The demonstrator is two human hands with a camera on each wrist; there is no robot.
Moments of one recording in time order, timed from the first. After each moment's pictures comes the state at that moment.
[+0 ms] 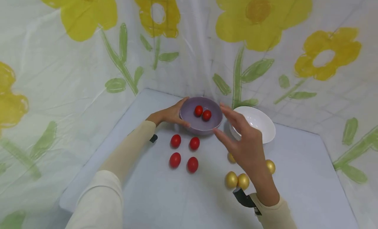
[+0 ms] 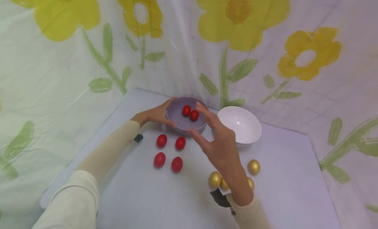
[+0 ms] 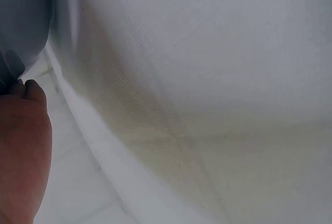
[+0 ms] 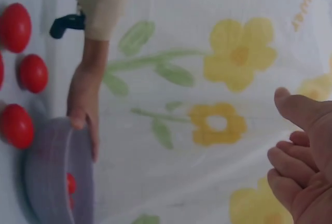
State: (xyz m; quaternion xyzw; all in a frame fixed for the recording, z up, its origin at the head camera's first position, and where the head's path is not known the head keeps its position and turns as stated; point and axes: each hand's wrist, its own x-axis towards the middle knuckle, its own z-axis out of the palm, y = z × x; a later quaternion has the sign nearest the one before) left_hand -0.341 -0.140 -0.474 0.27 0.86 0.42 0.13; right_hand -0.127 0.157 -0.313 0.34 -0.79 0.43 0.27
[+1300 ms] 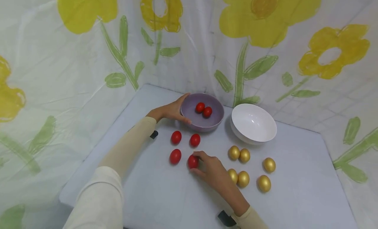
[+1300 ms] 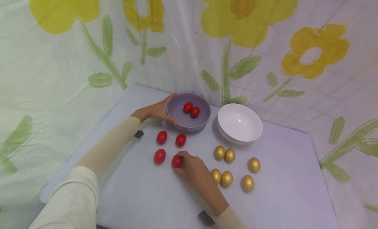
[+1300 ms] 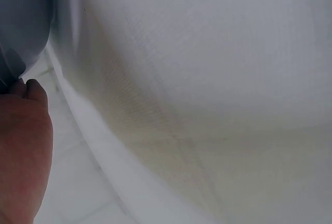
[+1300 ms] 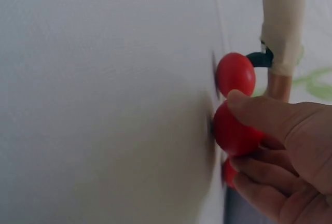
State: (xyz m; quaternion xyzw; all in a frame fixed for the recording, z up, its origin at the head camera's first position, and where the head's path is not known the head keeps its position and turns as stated) left_hand -0.341 -0.138 -0.474 0.25 0.86 0.43 0.14; right_hand -0.106 0.134 -0.471 0.26 -0.92 0.30 -0.04
